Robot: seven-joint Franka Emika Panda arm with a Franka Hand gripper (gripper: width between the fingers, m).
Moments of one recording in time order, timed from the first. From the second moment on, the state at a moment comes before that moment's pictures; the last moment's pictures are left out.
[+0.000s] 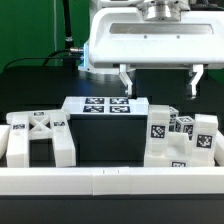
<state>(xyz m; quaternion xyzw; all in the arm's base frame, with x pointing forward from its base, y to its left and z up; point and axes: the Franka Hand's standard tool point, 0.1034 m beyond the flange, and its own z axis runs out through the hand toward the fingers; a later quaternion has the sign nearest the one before) 0.619 0.034 0.114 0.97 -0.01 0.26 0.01</state>
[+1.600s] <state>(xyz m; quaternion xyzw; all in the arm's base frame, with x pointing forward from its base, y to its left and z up) 0.621 0.030 0.087 1.00 -0.02 0.05 -0.02</state>
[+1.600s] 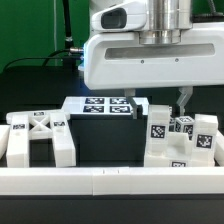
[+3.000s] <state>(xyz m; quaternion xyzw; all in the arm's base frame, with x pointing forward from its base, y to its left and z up) 0.618 0.041 0.085 0.83 -0.56 0.04 -0.07</state>
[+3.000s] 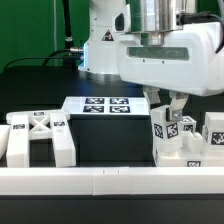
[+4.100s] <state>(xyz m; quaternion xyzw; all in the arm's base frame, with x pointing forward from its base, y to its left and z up) 0.617 0.042 0.083 0.98 -0.20 0.06 -0.04</state>
